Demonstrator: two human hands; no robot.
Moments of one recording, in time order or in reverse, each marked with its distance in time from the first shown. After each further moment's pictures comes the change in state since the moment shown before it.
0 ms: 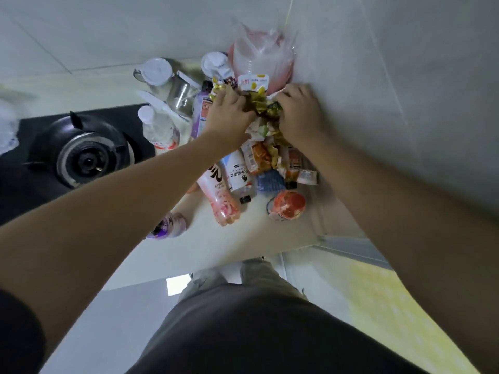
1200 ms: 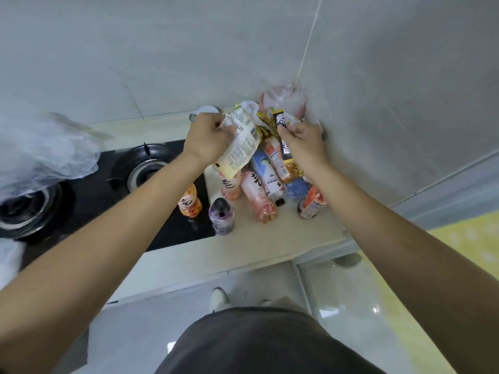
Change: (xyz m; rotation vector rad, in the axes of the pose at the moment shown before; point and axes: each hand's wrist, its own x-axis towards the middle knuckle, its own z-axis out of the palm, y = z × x) left_hand -0.204 -0.098 -0.095 -1.123 0.285 -0.422; right_hand -0.109 -0.172 -0.091 1.000 0.203 0.436
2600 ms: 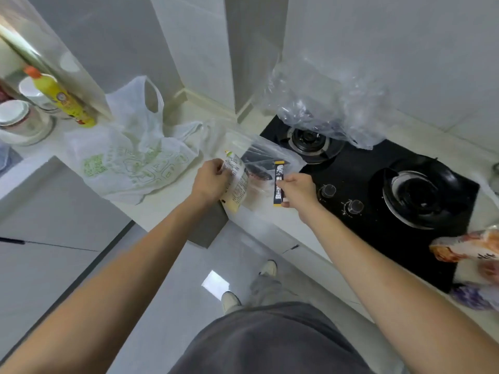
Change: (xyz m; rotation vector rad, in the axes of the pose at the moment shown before) left_hand -0.375 -0.428 -0.410 -0.113 0.571 -0.716; right_hand -0.351 -0.118 0.571 -0.208 -0.850 0.164
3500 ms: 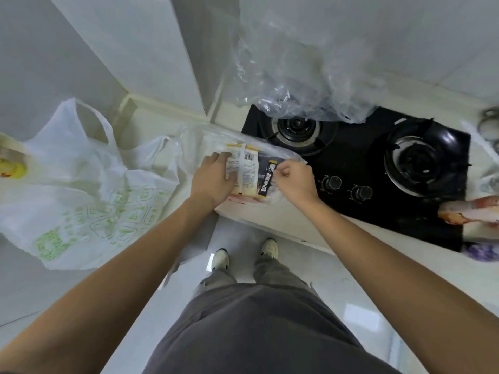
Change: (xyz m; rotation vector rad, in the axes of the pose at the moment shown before) left_hand 0.144 -0.011 0.019 0.536 -0.287 0.345; right_hand 0.090 -0.013 0.038 -0.358 0.239 -0.062
